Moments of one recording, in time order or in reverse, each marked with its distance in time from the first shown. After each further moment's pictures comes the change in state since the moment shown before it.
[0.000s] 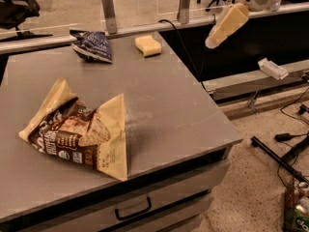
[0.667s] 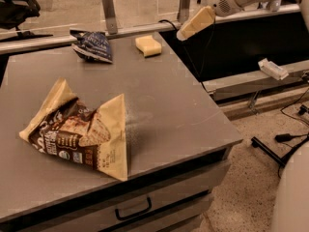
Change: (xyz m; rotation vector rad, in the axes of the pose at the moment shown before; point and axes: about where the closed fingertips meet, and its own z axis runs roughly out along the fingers) arm -0.030 -0.044 0.079 0.069 -0.190 0.101
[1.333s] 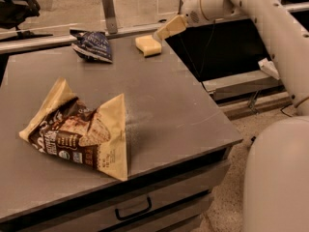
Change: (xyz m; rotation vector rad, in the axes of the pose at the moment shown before) arm -0.005 -0.015 0.089 0.039 -0.098 0.120
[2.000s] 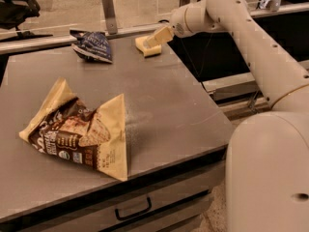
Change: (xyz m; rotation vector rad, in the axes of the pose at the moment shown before) arm 0.021 0.006 0.064 -0.013 -0.014 0.069
